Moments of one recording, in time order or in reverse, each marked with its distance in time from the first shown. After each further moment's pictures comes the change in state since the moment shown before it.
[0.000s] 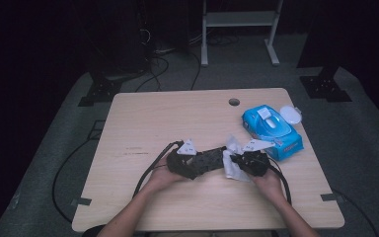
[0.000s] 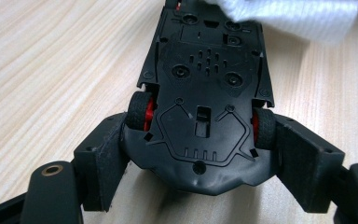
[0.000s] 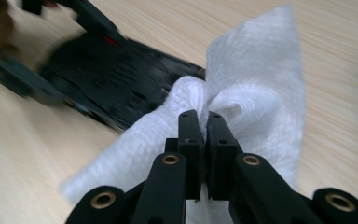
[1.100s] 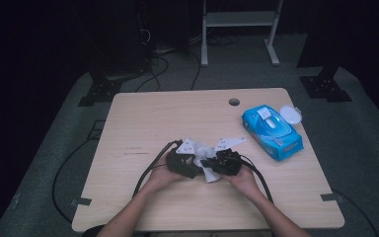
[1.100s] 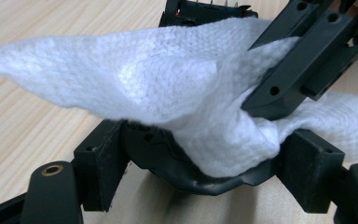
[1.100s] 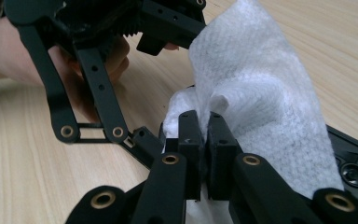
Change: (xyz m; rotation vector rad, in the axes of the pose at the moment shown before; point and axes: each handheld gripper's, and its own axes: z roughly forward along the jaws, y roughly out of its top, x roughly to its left) left arm 0.001 0.001 -0.003 -0.010 0.023 -0.006; right arm 0.050 0.040 0.043 0.004 0.281 -0.018
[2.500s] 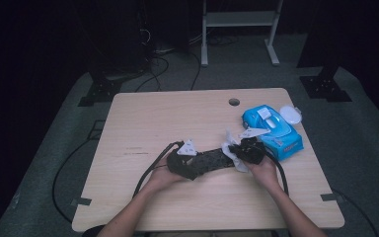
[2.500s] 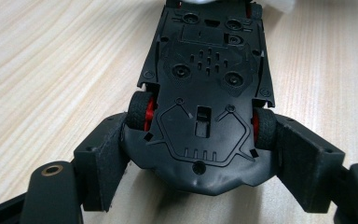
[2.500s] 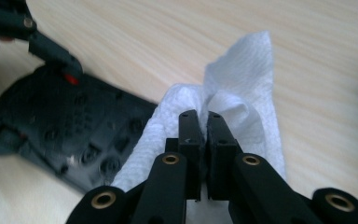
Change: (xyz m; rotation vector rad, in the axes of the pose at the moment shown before) left arm -0.002 -0.001 0.004 0.013 -0.030 0.013; right arm -0.062 -0.020 -0.043 0.018 -0.276 0.098
